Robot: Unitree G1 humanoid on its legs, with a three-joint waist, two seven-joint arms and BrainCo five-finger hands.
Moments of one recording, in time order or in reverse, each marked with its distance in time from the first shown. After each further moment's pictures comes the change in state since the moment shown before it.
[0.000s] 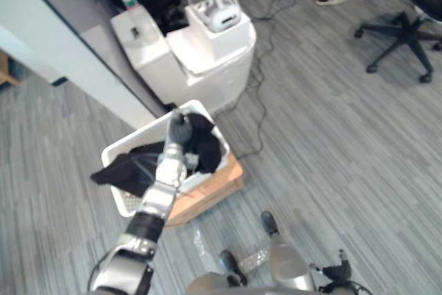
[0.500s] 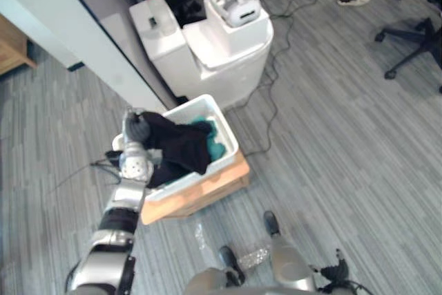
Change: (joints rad) left arm -0.112 0.118 0.164 0.281 0.027 0.018 0.076; right arm -0.008 -0.013 0.056 0.050 0.000 -0.014 -0.022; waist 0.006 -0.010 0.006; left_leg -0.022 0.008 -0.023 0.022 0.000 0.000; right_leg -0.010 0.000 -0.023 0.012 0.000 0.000
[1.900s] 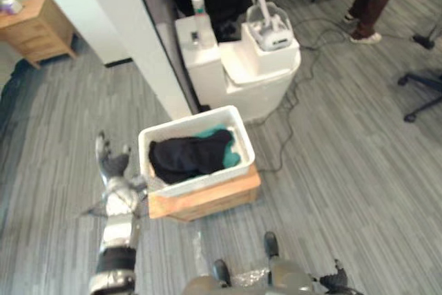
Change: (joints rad) left arm 0.493 -0.199 0.244 -0.265 -0.338 -0.039 -0.007; right arm -0.026 0.006 -0.046 0.110 0.011 0.045 0.040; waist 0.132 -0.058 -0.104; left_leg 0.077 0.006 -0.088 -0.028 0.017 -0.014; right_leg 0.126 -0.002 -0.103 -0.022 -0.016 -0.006
